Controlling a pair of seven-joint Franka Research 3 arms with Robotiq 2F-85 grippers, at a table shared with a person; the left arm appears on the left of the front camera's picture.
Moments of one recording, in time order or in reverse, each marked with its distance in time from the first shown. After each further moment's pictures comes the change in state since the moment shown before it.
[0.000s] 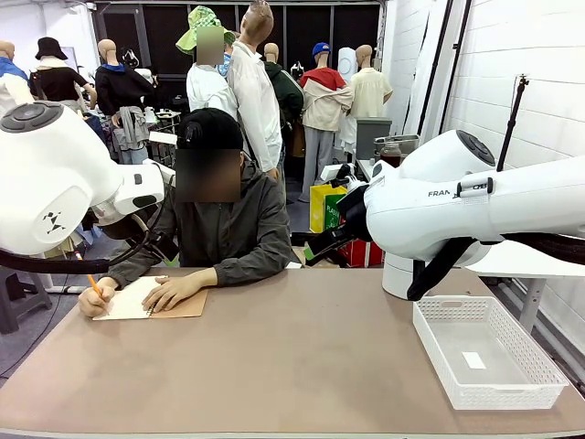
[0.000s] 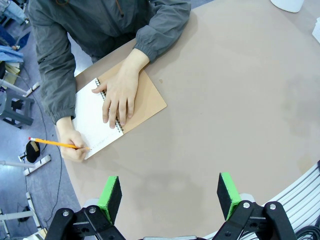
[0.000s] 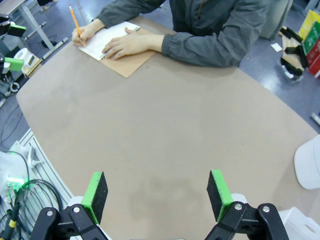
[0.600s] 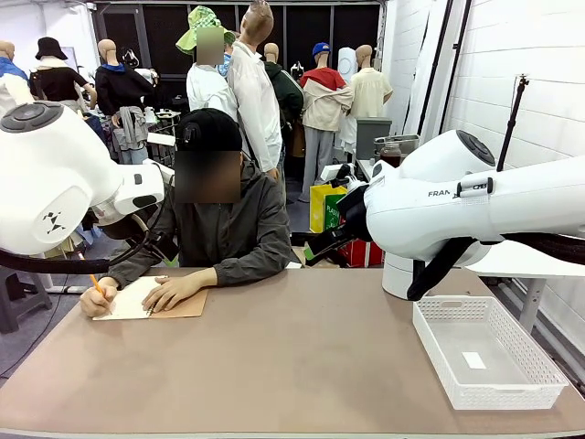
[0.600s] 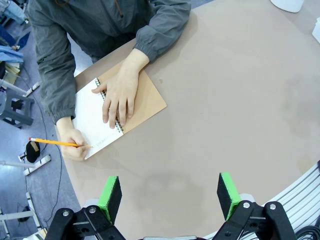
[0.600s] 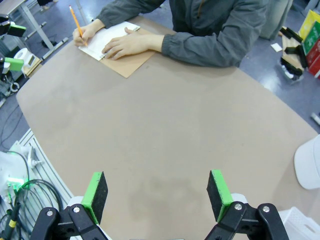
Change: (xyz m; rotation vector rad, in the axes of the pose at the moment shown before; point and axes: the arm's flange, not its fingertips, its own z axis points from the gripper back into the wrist) left arm 0.000 0.000 0.000 0.000 0.000 0.000; right arm 0.000 0.000 0.000 0.000 0.000 0.000
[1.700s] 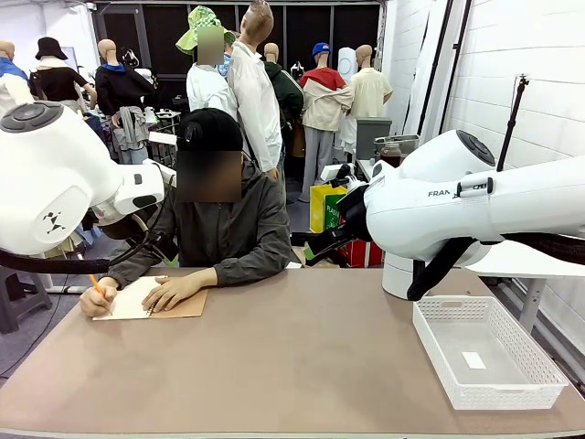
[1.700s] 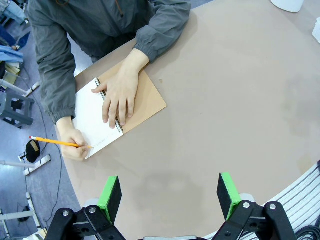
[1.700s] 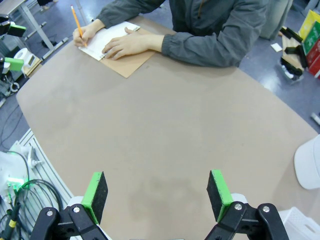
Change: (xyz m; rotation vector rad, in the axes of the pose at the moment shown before) left arm 0.000 0.000 0.000 0.000 0.000 0.000; right arm 0.000 0.000 0.000 0.000 0.000 0.000
